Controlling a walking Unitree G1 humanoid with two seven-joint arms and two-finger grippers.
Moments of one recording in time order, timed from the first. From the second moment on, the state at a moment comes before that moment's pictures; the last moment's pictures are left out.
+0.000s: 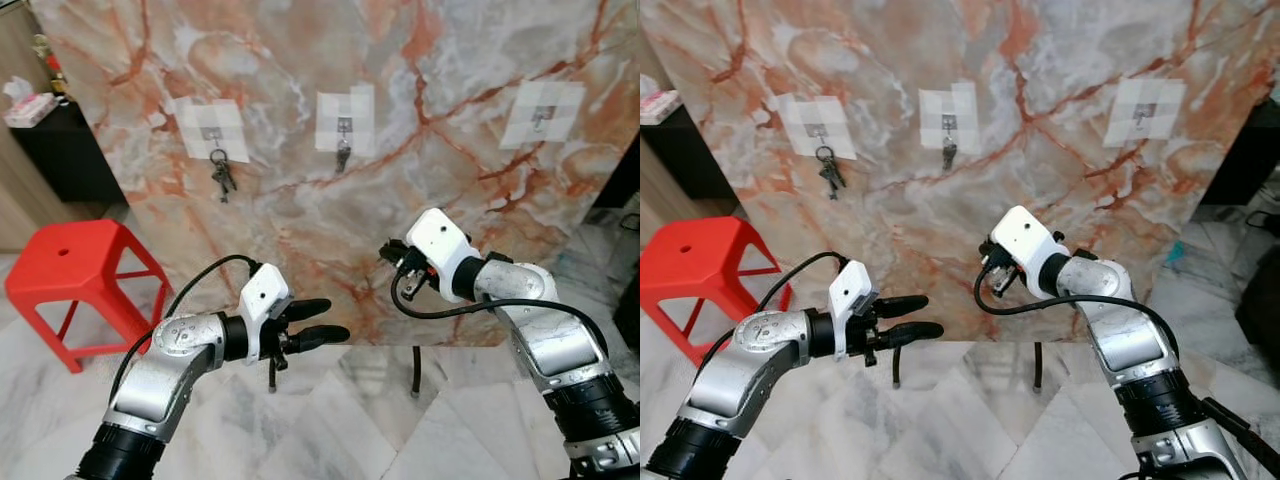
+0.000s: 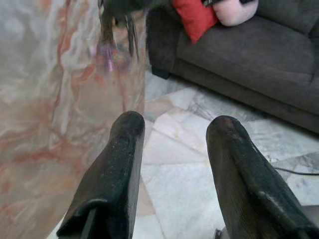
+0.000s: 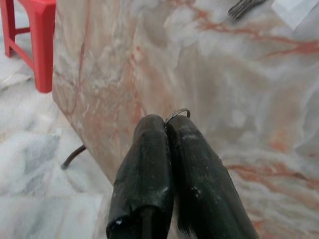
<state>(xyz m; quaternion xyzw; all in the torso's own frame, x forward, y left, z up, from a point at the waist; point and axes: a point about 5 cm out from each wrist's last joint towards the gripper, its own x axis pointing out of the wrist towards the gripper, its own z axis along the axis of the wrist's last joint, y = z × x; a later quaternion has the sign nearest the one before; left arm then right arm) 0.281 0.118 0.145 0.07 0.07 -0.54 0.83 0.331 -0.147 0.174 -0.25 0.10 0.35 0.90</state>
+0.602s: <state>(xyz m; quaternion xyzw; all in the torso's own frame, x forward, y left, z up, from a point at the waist) 0.281 0.113 0.145 0.07 0.07 -0.55 0.83 0.327 -0.143 0.168 -0.26 0.11 0.37 0.89</state>
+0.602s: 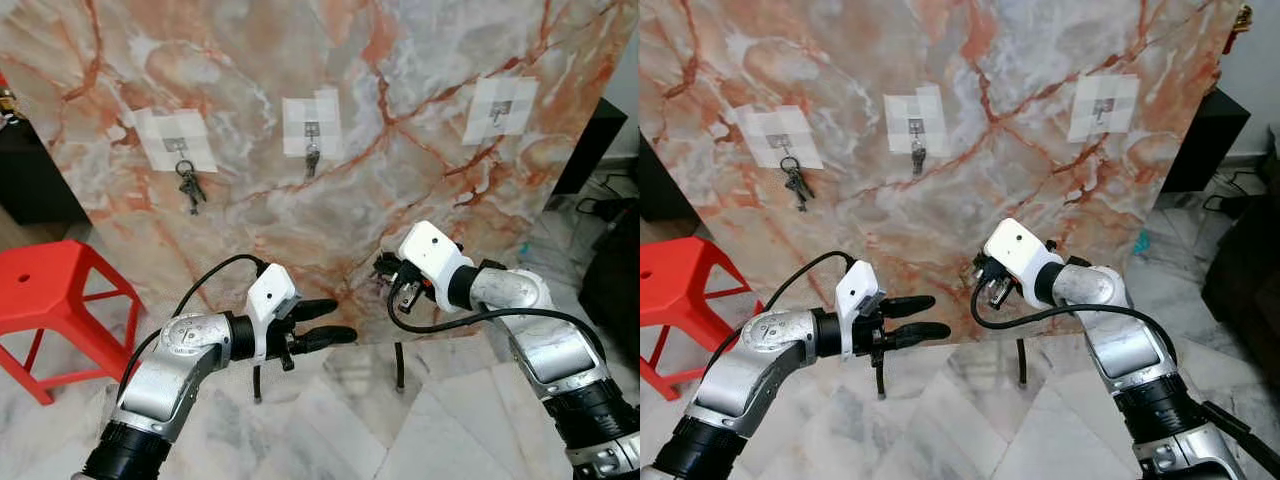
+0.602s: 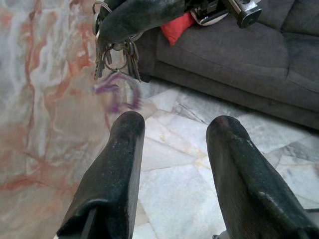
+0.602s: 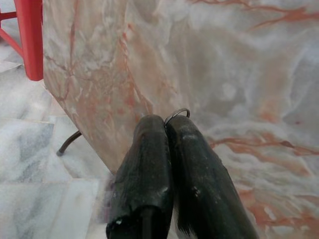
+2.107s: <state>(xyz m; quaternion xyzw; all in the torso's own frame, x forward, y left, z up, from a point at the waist) 0.286 0.105 0.149 0.12 0.08 -0.59 0.80 0.293 -0.123 0.169 -0.32 0.10 0.59 0.73</state>
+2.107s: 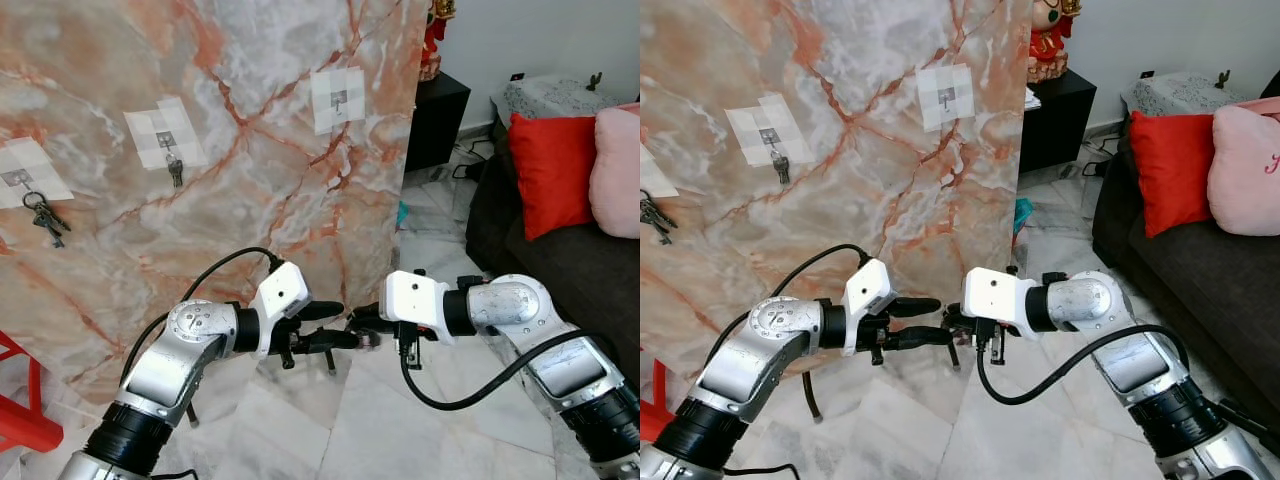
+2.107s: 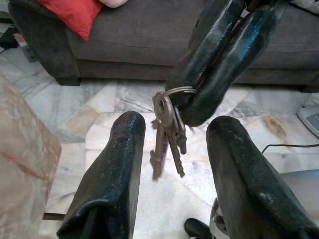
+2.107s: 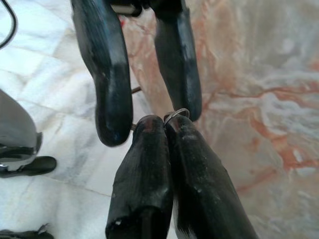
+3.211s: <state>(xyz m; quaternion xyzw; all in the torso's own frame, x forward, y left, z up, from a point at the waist) 0.283 0.105 0.141 0.15 0.11 -0.59 0.78 0.293 -0.114 0.170 -0.32 0.09 0.60 0.73</state>
